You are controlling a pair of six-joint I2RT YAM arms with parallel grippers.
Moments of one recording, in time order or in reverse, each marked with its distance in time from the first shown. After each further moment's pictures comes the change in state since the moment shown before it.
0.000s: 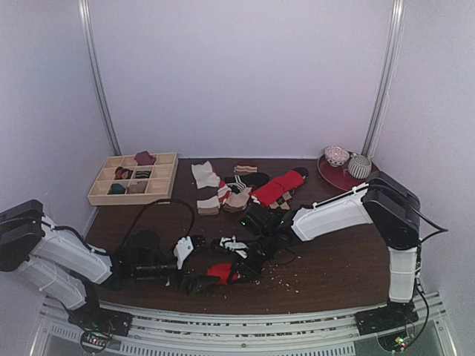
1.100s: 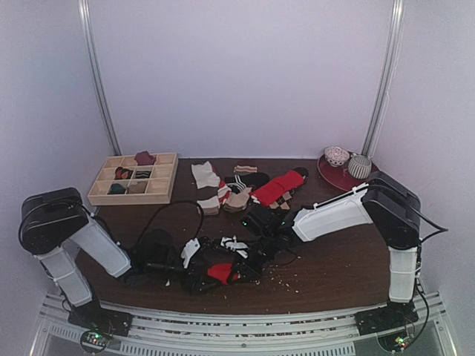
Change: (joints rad) left arm 0.114 0.305 0.056 0.088 0.231 -0.202; right arm -0.006 -0.003 -0.018 0.032 -0.013 0.004
